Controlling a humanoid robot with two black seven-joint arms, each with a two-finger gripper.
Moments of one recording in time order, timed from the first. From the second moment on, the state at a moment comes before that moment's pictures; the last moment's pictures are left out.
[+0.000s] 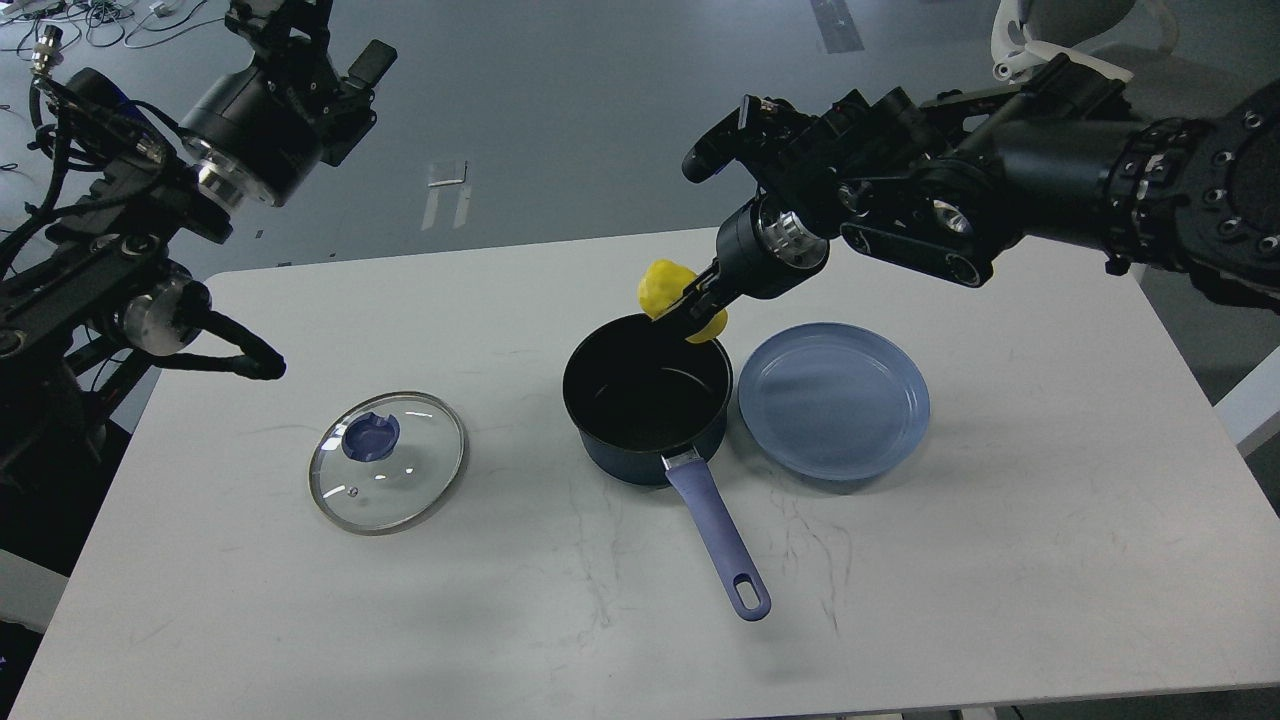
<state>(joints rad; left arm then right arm) -1.07 0.65 -0.40 -1.06 0.41 -0.12 -0.49 1.60 0.00 -0.68 0.65 -1.01 0.43 0.49</state>
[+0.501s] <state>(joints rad) -1.07 0.65 -0.42 -1.06 0.41 -0.12 -0.49 1.51 0.00 -0.69 0.65 -0.89 0.42 0.49</state>
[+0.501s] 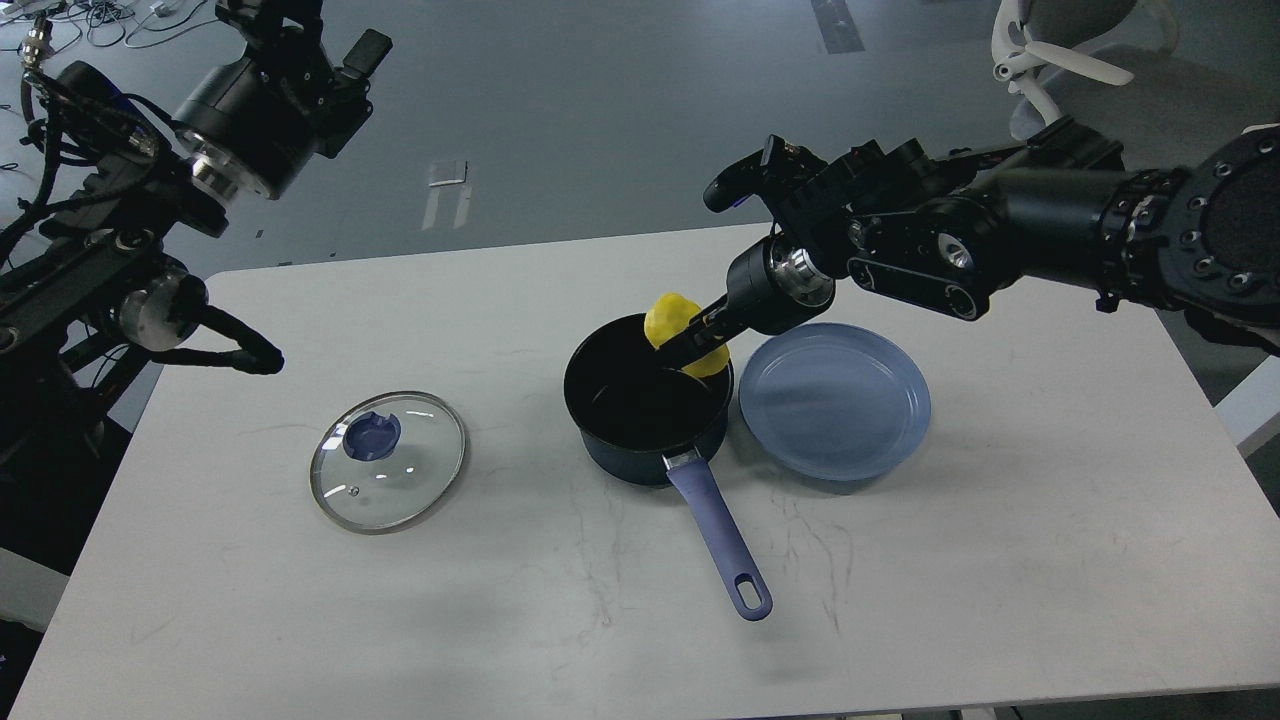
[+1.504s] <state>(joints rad) -1.06 0.65 -0.42 -1.06 0.41 -0.12 -0.49 1.49 0.00 -0.67 0.63 -0.82 0.34 0.49</state>
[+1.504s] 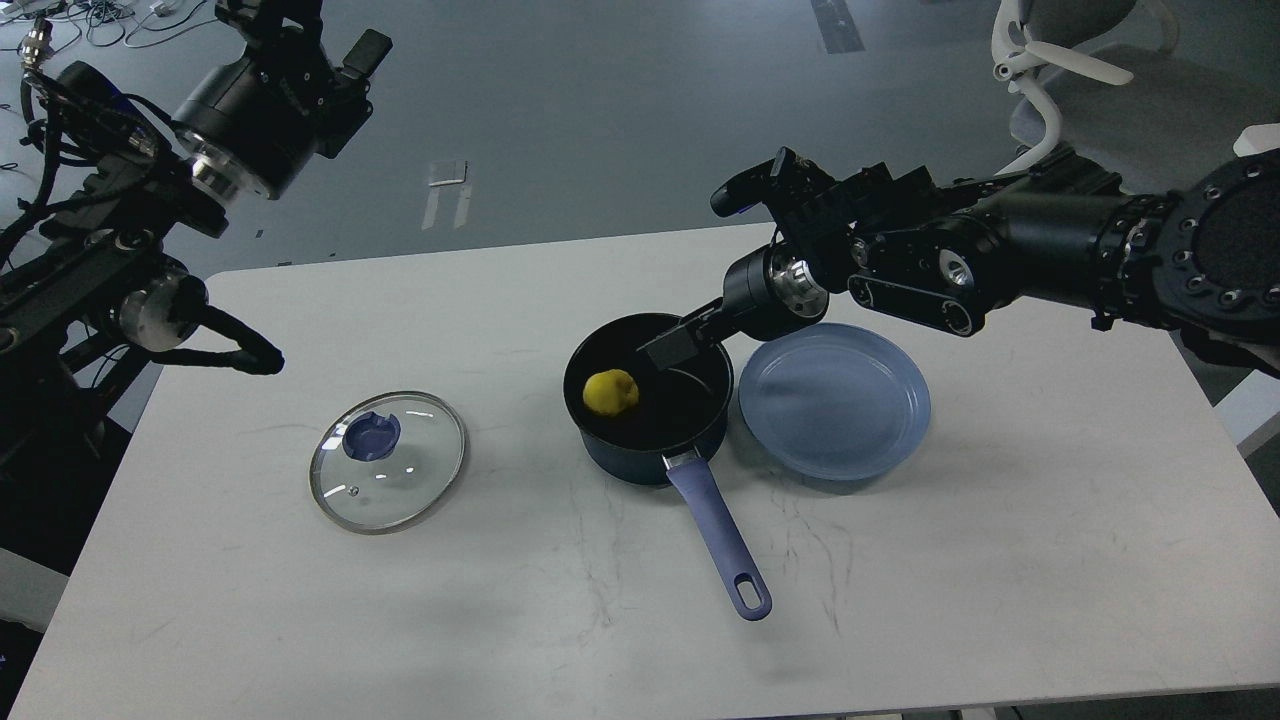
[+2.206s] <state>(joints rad) -0.91 0.58 -0.55 -1.05 0.32 -0.12 -0.49 1.08 -0.24 0.21 0.51 -0.22 0.33 0.49</state>
